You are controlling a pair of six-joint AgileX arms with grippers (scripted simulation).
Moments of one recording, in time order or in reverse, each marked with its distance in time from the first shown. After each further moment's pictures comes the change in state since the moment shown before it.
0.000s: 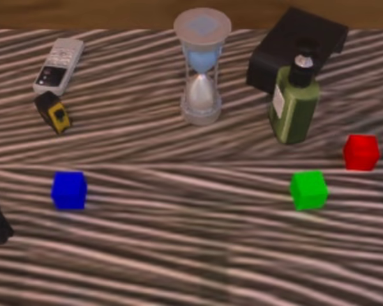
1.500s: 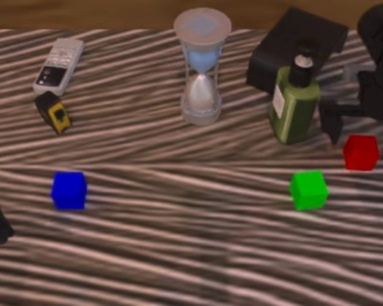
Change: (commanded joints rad) left arm 0.000 0.000 0.000 0.000 0.000 0.000; right arm 0.053 0.970 0.654 -0.317 -0.001 0.085
